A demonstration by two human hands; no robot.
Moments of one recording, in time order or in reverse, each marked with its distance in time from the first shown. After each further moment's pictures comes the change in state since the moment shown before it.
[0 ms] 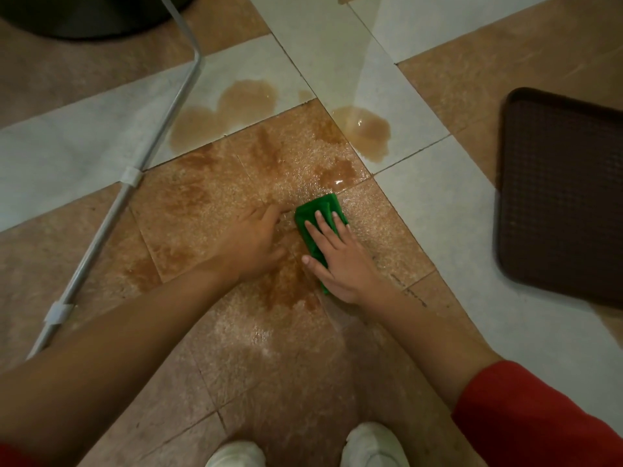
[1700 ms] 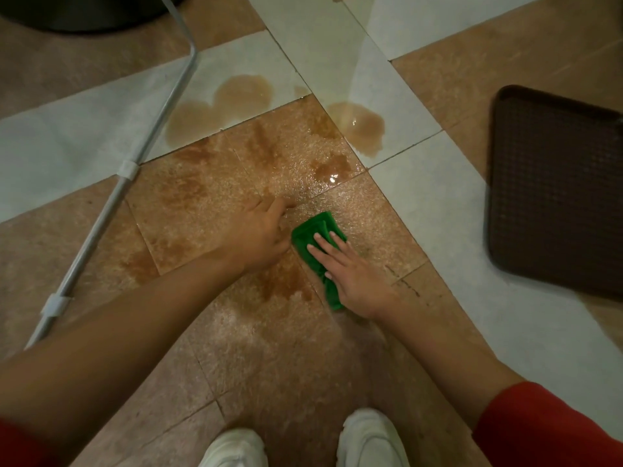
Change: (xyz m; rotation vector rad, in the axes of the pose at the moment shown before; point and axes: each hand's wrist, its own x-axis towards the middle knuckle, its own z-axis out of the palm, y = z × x) left_hand 0.001 0.008 0.001 0.000 -0.043 0.014; right_hand -0.041 0.011 0.007 0.016 -0.067 -0.122
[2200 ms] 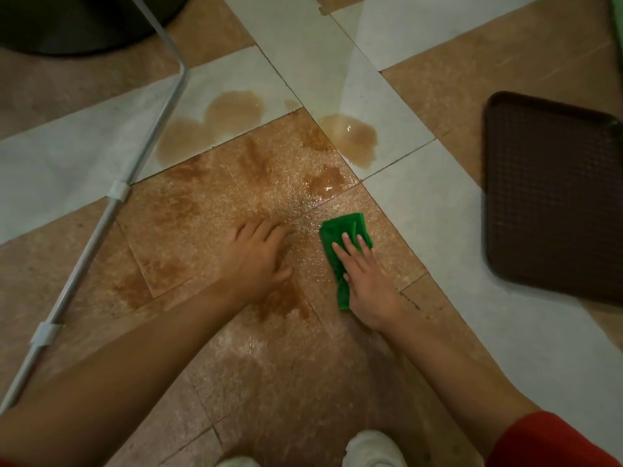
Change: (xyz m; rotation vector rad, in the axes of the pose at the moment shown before) left_hand -0.003 -0.003 0.018 0.297 0.098 0.074; right_hand -0.005 0.017 0.000 0.115 0.166 0.252
